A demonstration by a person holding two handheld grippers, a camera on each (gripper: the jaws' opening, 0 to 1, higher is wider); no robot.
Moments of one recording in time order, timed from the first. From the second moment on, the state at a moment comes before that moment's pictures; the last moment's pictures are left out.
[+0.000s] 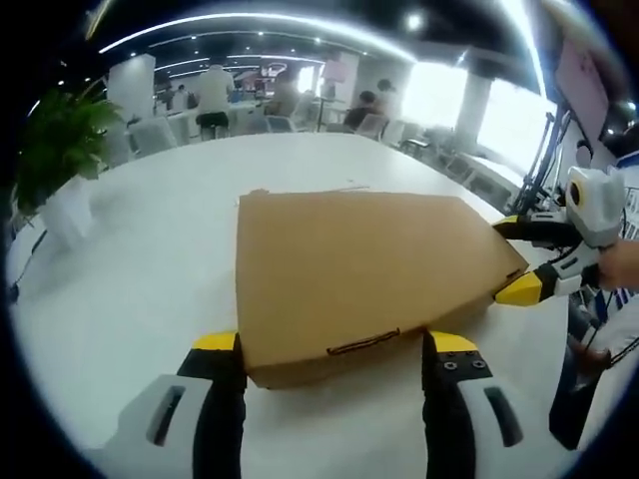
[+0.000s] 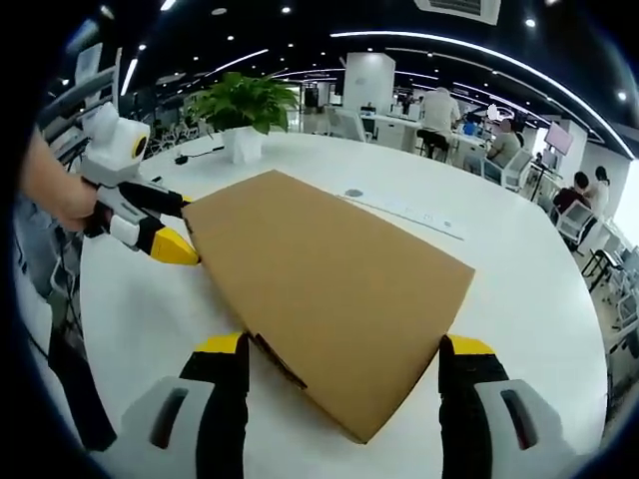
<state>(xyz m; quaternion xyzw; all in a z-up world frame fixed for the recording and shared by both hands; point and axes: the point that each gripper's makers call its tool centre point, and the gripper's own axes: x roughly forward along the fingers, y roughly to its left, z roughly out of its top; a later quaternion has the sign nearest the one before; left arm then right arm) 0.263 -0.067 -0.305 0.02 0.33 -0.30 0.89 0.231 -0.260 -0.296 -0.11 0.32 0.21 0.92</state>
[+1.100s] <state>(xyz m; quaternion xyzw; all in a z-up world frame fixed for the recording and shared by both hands) 0.245 -0.060 -0.305 0.01 0.34 -0.29 0.90 0.217 -0.253 -0.296 -0.12 0.32 0.22 0.91</state>
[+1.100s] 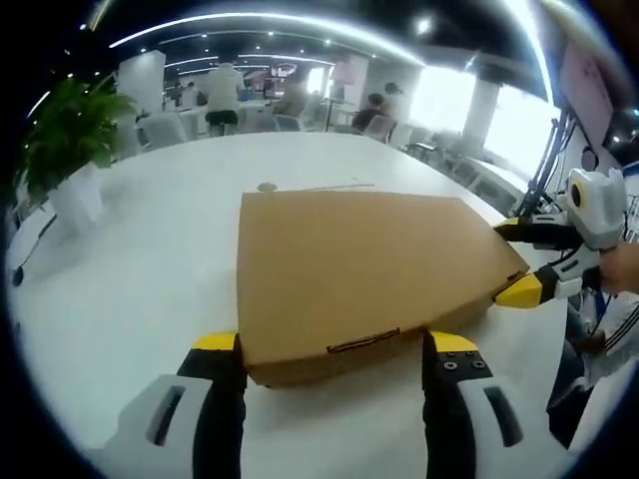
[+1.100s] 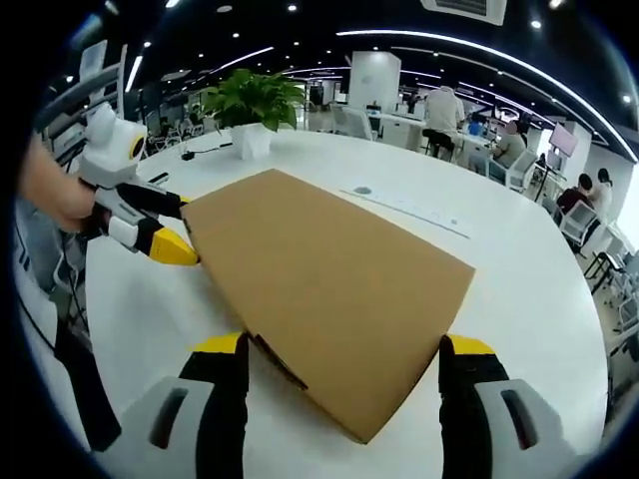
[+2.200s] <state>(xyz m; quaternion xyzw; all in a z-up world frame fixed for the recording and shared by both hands) 0.224 -0.051 -0.306 0.00 0.34 -0.27 0.90 0.204 -0.246 -0.297 -0.13 0.34 0.23 0.90</state>
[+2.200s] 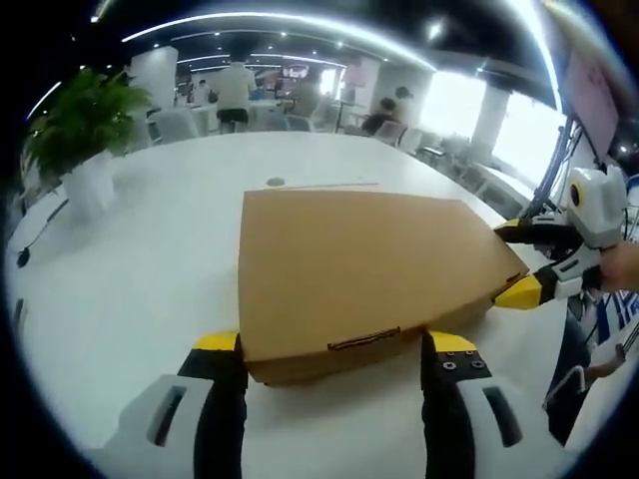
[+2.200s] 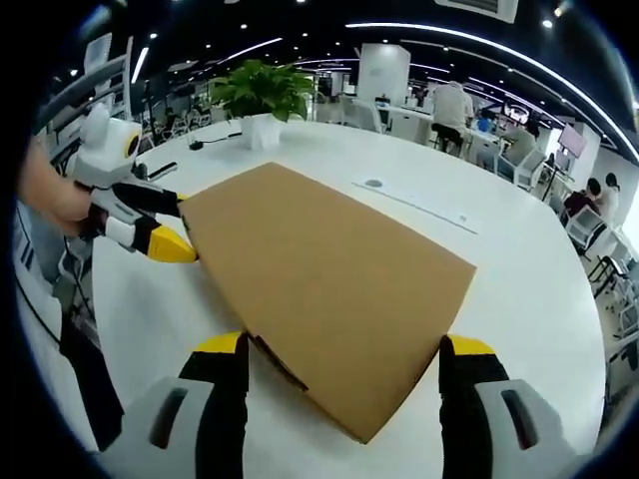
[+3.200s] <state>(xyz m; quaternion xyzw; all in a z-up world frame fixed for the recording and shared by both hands) 0.194 -0.036 -0.307 -0.01 0.34 -0.26 0.90 0.177 -0.233 -0.297 -0.13 0.36 0.23 0.89</state>
